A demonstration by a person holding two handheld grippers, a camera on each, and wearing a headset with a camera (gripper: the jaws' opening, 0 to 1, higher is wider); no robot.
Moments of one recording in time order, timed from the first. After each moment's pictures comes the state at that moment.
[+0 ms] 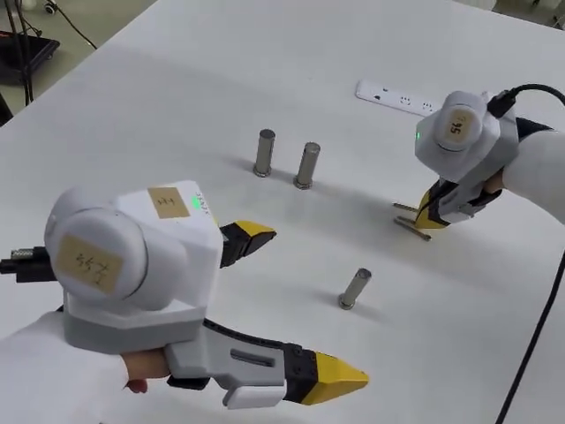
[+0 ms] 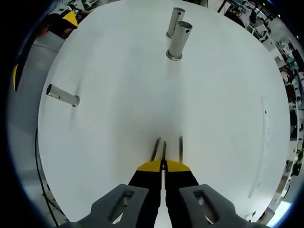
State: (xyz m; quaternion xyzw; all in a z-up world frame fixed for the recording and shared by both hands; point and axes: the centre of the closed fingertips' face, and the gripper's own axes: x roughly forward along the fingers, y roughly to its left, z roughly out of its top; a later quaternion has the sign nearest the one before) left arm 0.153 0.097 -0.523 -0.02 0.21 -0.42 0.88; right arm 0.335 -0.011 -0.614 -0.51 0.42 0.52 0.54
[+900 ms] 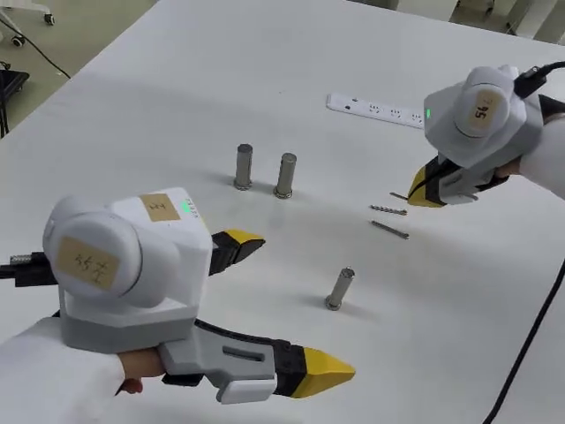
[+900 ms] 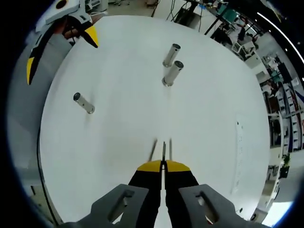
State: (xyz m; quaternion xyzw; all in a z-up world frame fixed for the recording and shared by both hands) left arm 0.151 0.097 -0.522 -0.01 0.21 -0.44 0.87; right arm 0.324 -0.011 -0.549 -0.52 0.32 0.51 0.60
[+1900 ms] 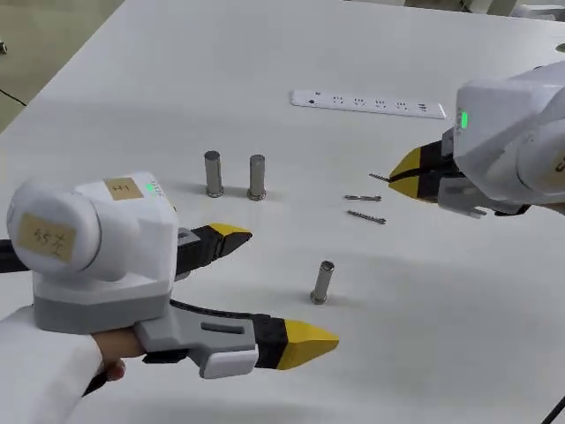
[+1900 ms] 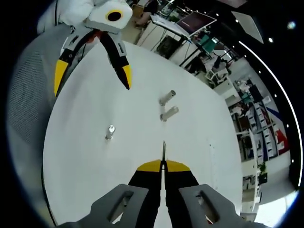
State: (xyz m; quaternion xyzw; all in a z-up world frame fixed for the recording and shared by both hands) left arm 0.165 0.096 -0.512 -0.02 0.22 -0.47 0.85; right arm 0.253 0.015 -0.487 -0.52 0.17 0.48 0.69
